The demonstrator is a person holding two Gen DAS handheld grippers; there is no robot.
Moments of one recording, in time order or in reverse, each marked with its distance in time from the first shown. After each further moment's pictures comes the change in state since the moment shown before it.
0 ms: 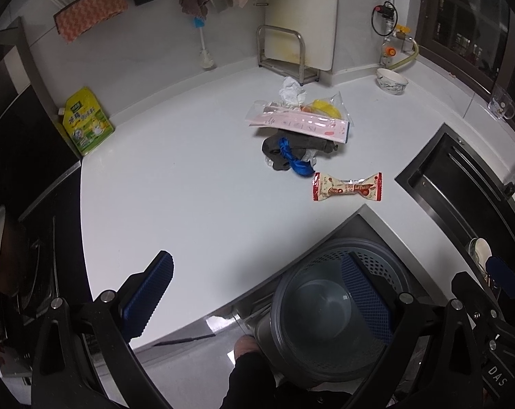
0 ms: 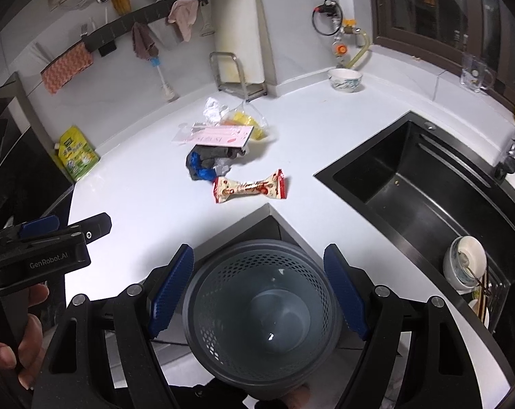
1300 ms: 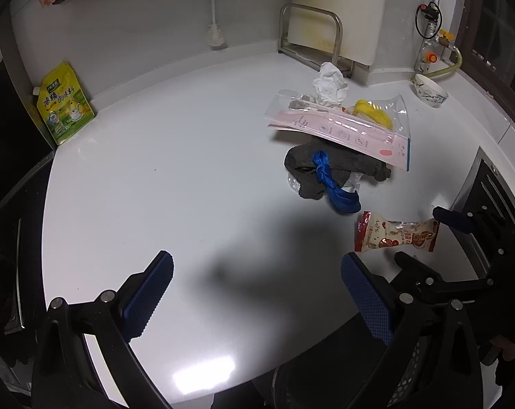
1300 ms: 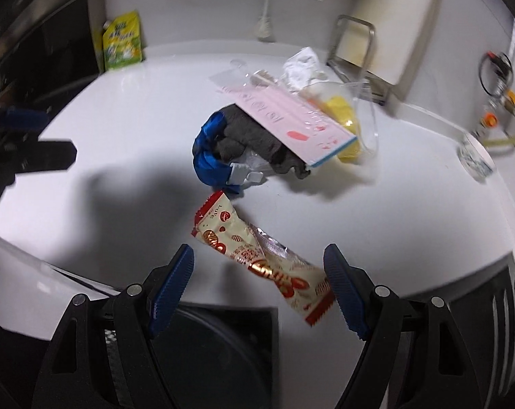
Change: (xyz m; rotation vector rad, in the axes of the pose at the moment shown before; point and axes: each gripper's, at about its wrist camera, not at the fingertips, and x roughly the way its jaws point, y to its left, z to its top) left arm 0.124 0.020 0.046 -0.081 0.026 -0.012; right arm 0.213 0.025 0.072 -0.629 0.092 0.139
